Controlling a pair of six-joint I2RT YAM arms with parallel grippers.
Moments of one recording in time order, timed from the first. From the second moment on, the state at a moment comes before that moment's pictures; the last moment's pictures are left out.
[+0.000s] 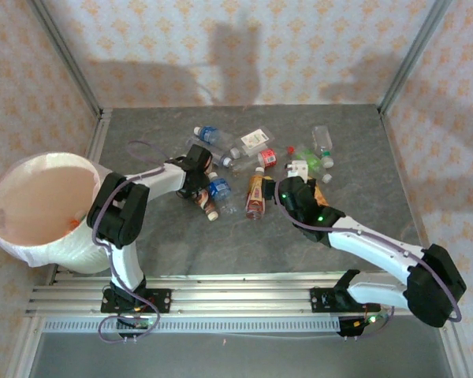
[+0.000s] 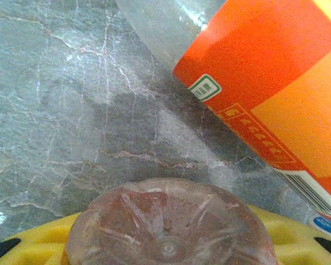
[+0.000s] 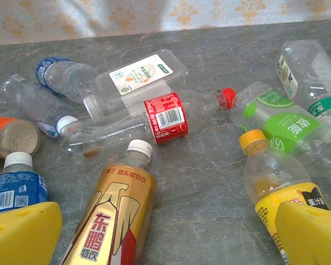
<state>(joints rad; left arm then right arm) -0.37 1.85 1.15 -0.48 -0.22 -0.98 0.75 1.15 0.68 -0.07 0.53 0.43</state>
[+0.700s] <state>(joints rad) -0.37 1.44 1.15 -0.58 -0.38 -0.89 0.76 1.21 0.66 0.19 0.21 0.26</state>
